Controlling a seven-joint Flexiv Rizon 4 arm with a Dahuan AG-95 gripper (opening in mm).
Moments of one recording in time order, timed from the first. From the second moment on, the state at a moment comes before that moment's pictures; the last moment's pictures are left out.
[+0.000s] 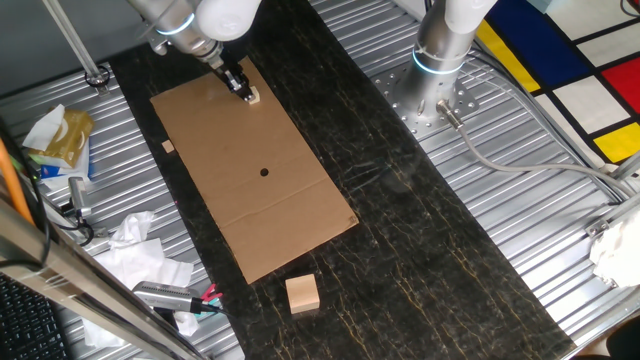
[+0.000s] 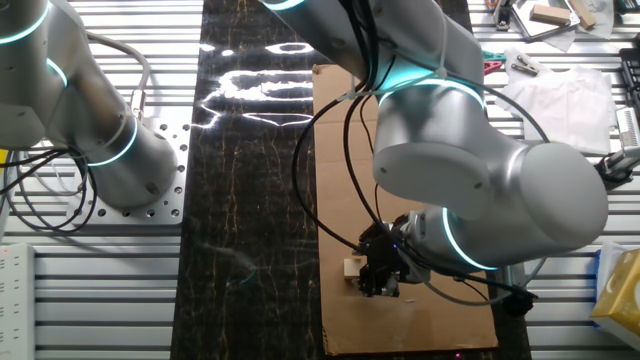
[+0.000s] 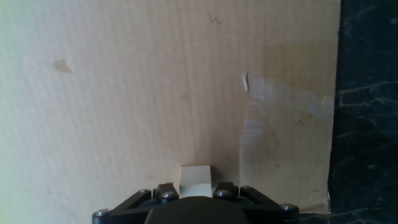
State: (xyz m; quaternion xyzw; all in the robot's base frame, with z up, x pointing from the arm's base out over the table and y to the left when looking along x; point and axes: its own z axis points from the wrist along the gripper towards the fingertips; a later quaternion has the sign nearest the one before) arm 0.428 -0.198 0.041 -0.03 -0.98 -0.02 0.18
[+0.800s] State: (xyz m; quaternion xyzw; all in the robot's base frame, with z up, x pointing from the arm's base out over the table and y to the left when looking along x) arm 0.426 -0.197 0.039 -0.03 -0.98 -0.02 0.19
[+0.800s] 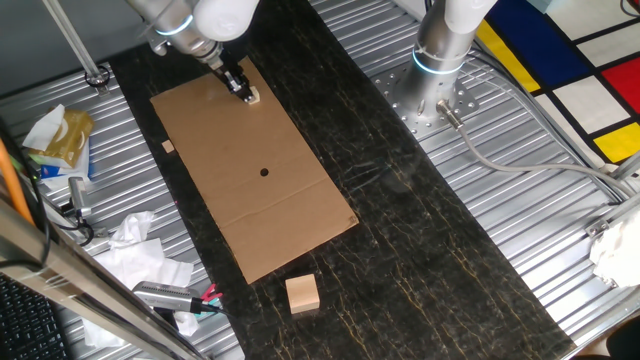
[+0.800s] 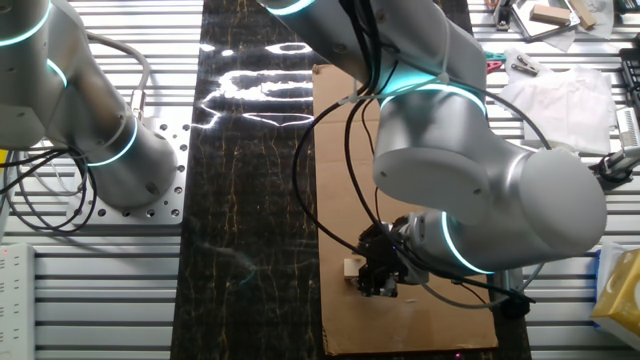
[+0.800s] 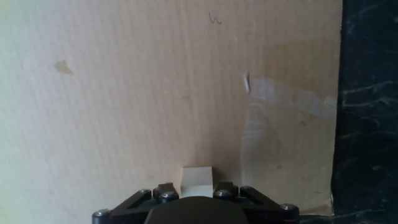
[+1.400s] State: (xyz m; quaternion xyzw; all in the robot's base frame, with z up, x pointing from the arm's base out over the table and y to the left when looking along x) arm 0.425 -0.196 0.038 -0.03 -0.98 -0.01 0.18
